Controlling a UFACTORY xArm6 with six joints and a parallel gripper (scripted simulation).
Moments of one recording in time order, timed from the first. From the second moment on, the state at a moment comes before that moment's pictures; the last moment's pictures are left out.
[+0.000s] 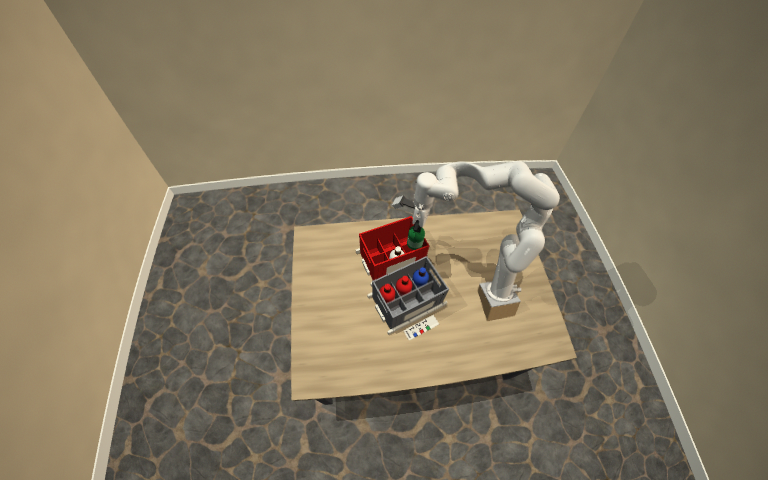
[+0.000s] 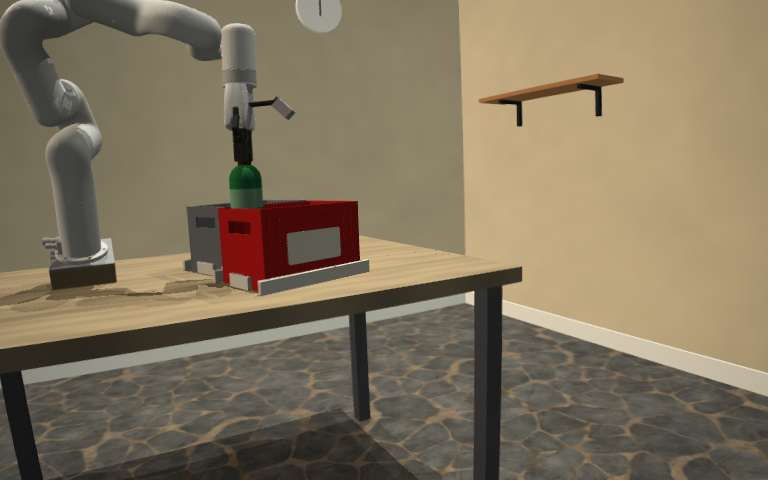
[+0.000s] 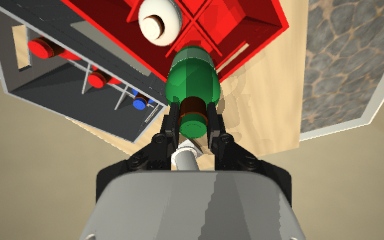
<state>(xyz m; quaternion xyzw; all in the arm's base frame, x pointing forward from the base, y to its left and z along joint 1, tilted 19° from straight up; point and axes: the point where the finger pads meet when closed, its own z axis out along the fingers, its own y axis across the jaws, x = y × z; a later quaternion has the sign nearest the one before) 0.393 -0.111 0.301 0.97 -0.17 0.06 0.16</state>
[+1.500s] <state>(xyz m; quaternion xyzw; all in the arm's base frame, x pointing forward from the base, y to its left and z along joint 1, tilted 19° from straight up) 0.386 -0.086 0.332 0.97 -0.17 0.06 0.16</state>
